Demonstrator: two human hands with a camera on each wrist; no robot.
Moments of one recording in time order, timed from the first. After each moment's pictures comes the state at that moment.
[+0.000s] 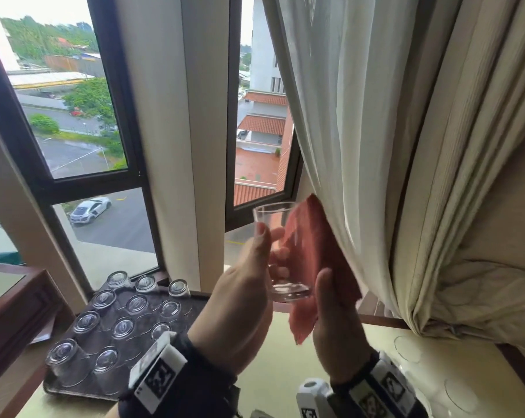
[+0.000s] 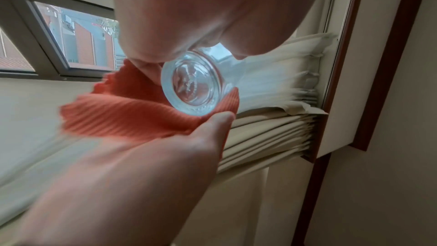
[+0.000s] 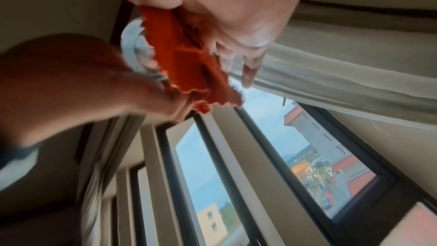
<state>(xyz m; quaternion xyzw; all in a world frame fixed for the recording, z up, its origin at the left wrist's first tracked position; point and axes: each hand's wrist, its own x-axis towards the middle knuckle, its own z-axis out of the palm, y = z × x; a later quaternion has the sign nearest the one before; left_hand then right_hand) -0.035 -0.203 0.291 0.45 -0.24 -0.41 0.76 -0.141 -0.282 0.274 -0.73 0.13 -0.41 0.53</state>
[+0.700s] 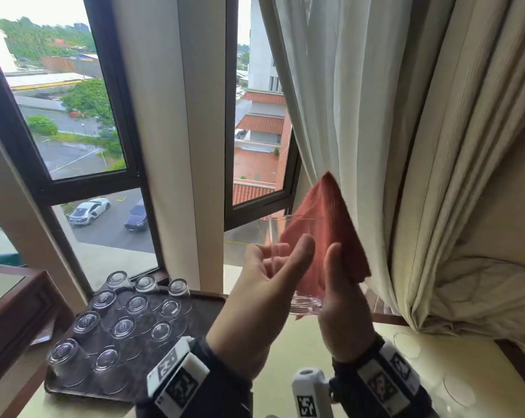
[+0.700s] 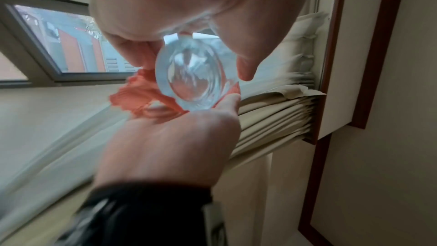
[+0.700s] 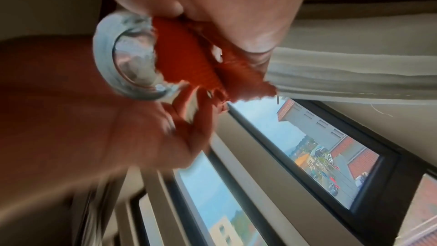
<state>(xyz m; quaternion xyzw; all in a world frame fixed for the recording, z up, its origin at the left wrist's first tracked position) -0.053 -0.205 0.289 0.50 -0.33 -0.39 0.70 -0.147 -0.290 0.275 -0.73 0.14 -0.45 0.49</state>
